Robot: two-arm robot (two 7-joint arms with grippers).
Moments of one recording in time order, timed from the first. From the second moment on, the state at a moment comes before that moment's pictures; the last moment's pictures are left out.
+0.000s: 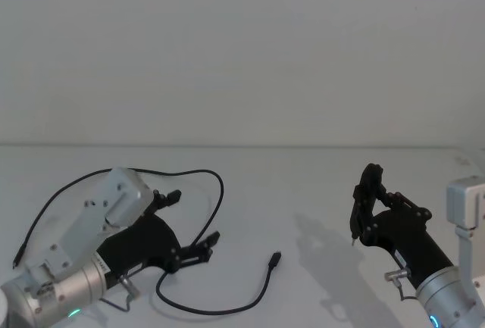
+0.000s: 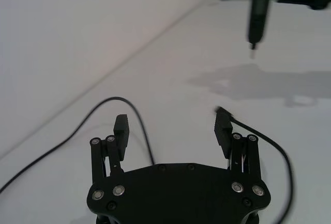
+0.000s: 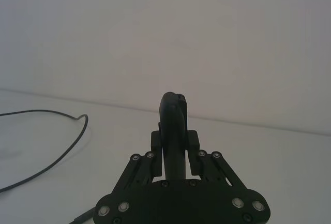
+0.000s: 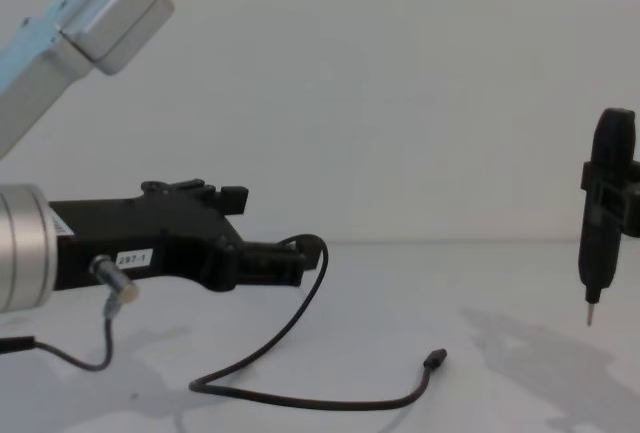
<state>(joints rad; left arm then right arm) -0.22 0.56 0.47 -1.76 -0.31 0.12 -0.35 -0.01 0.34 -0.23 -1.77 0.29 0.03 0.07</state>
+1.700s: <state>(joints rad) -0.44 0.76 0.69 -1.83 -0.23 0.39 -0.78 -0.01 0.34 -0.23 -1.77 0.29 0.03 0.07</state>
